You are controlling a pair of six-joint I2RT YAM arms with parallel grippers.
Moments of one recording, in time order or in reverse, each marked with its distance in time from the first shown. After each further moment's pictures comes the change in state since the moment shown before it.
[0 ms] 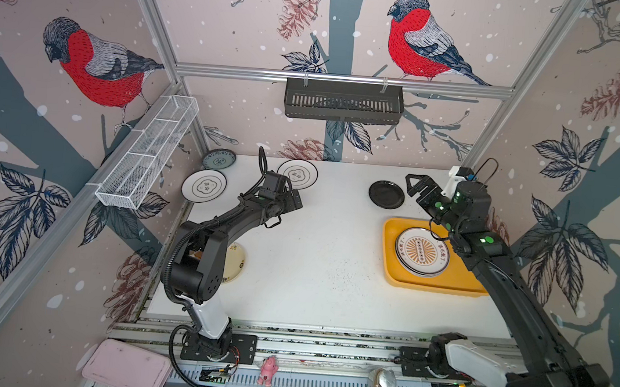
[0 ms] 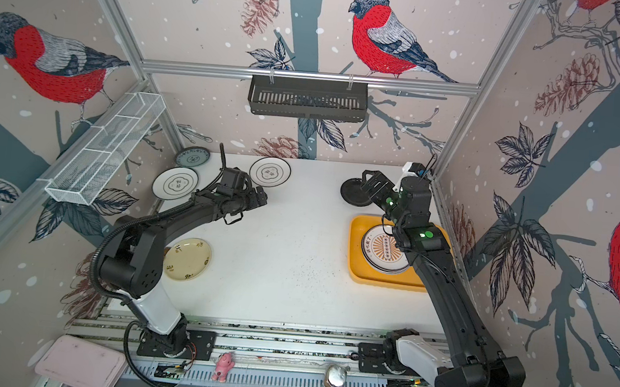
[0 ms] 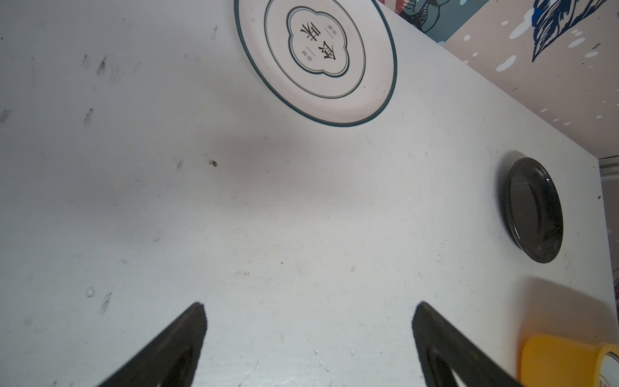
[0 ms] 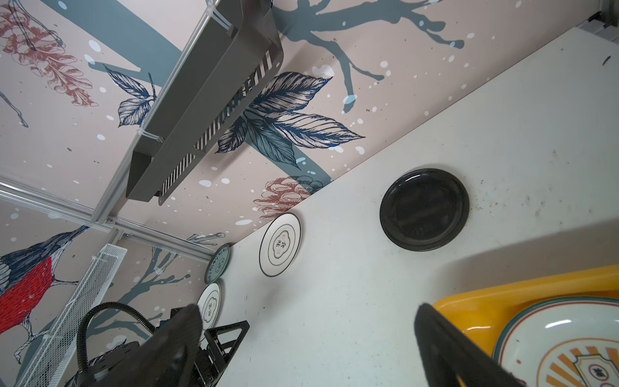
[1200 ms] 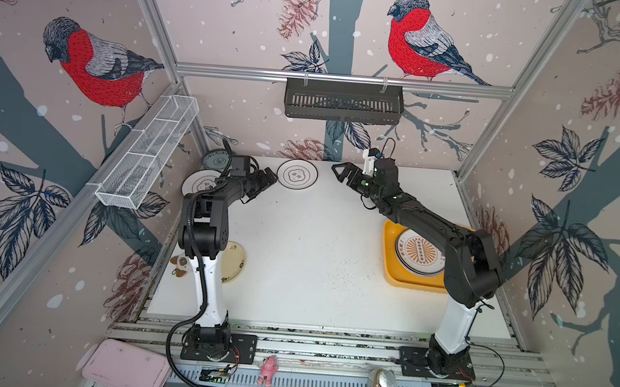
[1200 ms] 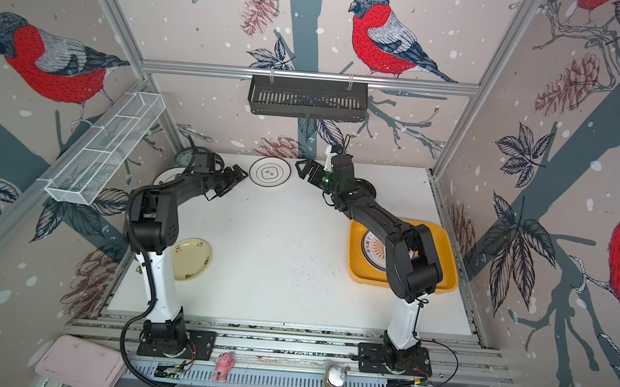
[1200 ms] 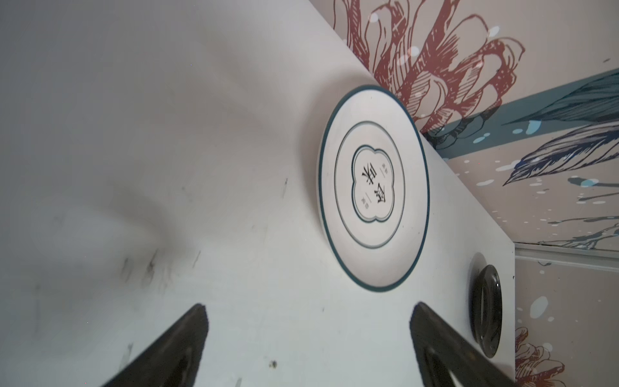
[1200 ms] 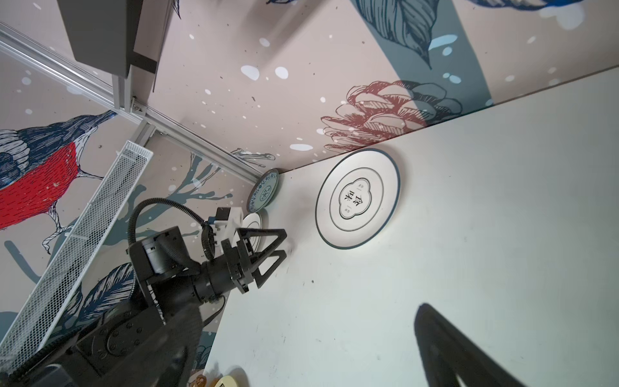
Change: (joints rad) left arm 0.330 0.456 0.421 0.089 0.393 -0.001; right arm 0.260 0.765 0.336 0.441 -0.196 -0.004
